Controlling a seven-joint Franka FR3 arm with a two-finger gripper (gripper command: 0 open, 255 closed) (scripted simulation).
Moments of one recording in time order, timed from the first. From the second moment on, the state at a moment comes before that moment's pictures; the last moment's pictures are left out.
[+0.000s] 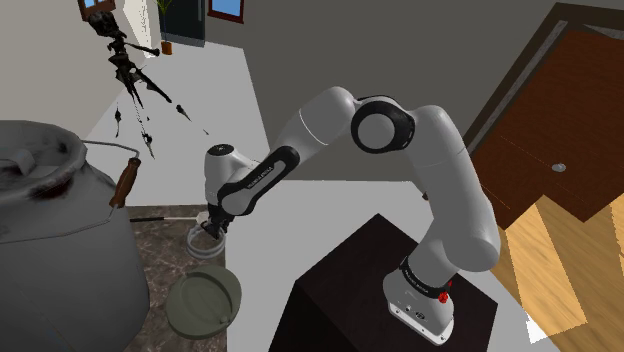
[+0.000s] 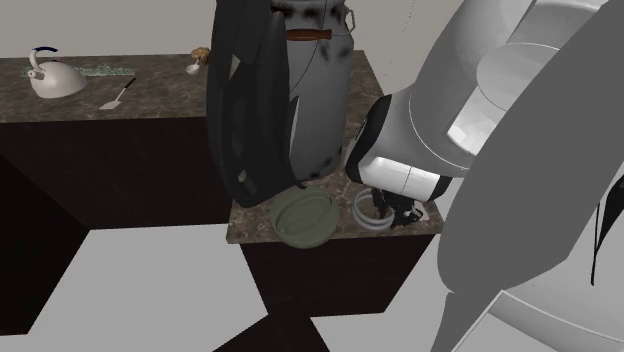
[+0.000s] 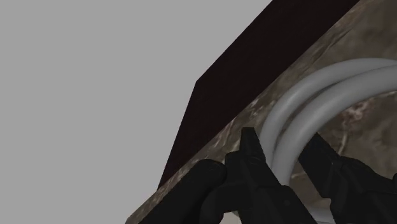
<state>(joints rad) 0.30 0.85 0.19 -1.73 -0.22 2.53 0.42</state>
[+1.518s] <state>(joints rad) 0.27 0.70 0.23 -1.79 -0.19 2.43 0.40</state>
